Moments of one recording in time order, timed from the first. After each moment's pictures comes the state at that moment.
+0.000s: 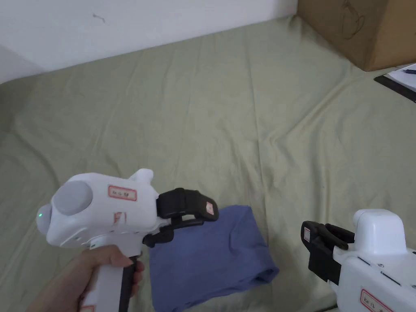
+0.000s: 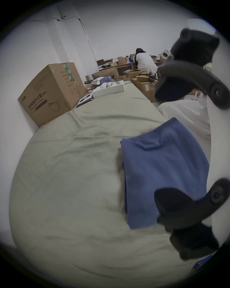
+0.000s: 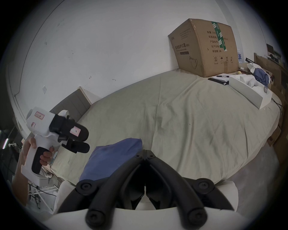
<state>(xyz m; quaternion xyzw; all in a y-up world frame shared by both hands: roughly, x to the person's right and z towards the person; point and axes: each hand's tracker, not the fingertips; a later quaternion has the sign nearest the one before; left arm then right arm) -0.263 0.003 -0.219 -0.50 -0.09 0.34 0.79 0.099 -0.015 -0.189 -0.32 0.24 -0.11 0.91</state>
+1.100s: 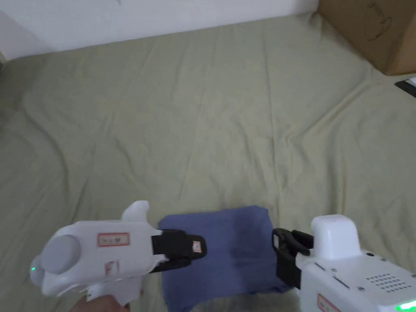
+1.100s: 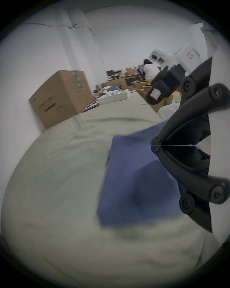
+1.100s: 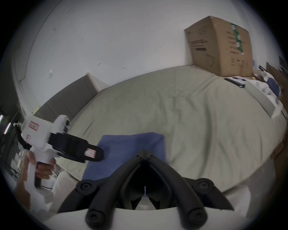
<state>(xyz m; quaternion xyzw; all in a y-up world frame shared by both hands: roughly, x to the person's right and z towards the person) -0.302 -0.043 -0.158 -0.45 -0.10 0.41 0.79 0.024 -0.035 -0.193 -0.34 0.30 -0.05 0.89</state>
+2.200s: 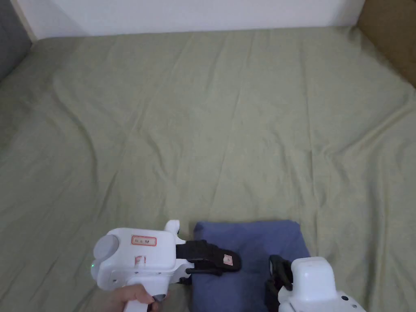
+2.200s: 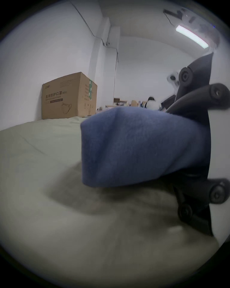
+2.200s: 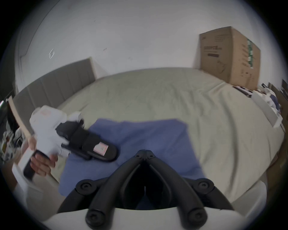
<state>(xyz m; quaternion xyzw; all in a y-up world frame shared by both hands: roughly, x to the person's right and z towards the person) -0.348 -0.150 -0.197 -0.46 -0.20 0.56 0.66 -0.049 -0.084 -0.170 -0.30 0.25 0.02 0.92</state>
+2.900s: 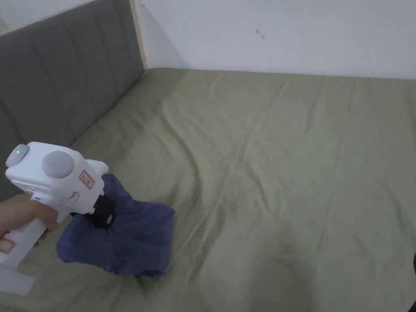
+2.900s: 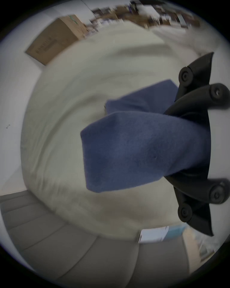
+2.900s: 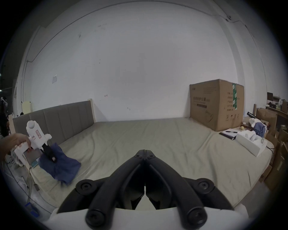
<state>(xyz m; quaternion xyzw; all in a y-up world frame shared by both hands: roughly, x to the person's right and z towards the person) -0.662 0.009 -0.111 -0.60 0.17 0.08 0.78 -0.116 0.037 -0.126 -0.11 0.22 0.00 0.97</state>
